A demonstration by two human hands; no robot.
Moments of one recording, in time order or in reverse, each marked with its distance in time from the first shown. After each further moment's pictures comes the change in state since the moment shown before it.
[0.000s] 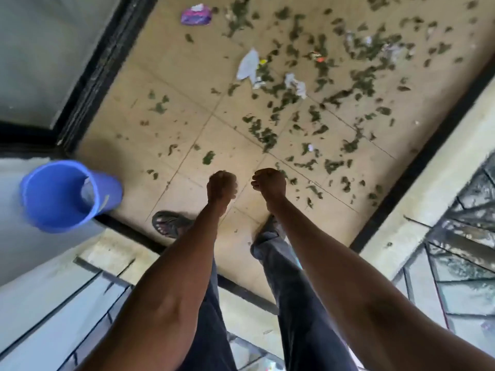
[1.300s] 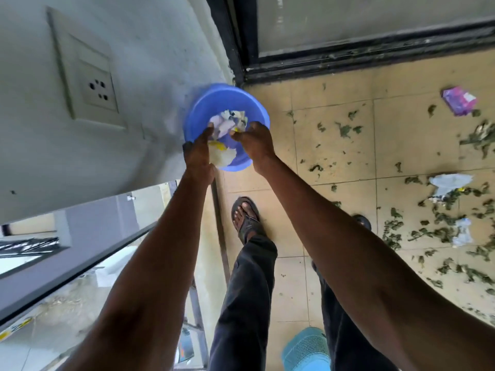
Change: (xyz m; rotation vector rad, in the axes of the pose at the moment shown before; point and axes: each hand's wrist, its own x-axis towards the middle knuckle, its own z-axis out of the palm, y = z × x) left_hand 0.111 -0.167 -0.442 -1.310 0.640 -0.067; right_hand -0.120 0.045 0.526 -0.788 -0.766 -0.461
